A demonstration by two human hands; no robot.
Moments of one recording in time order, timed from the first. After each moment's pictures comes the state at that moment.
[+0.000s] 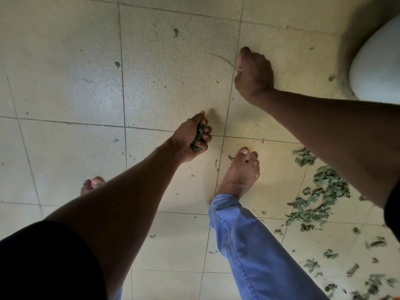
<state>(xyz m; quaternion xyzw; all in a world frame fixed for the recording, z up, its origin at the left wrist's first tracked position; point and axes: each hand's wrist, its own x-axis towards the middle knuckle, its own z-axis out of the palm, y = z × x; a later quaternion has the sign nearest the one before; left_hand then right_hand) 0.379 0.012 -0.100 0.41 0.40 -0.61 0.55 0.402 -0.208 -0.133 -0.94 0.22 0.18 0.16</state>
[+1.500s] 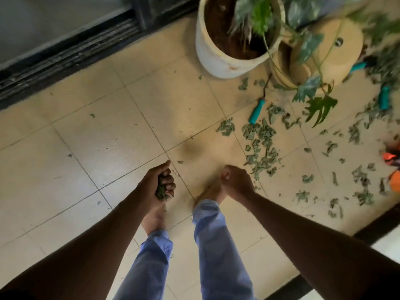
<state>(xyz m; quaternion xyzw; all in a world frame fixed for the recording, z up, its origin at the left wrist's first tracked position) 0.309 -0.009 0.041 0.50 0.29 -0.72 0.38 0.081 -0.126 0.058 -0.66 0.61 0.25 0.36</state>
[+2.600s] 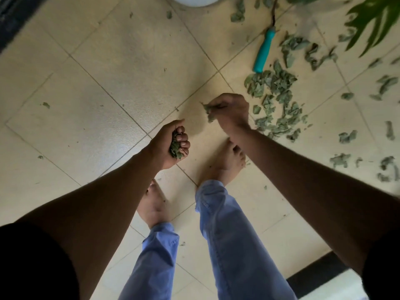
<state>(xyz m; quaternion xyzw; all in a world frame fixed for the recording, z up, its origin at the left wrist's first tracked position) 0.249 -0.102 -0.069 0.54 0.26 -0.75 0.29 0.093 -0.207 -0.065 -0.42 0.72 -0.11 0.55</state>
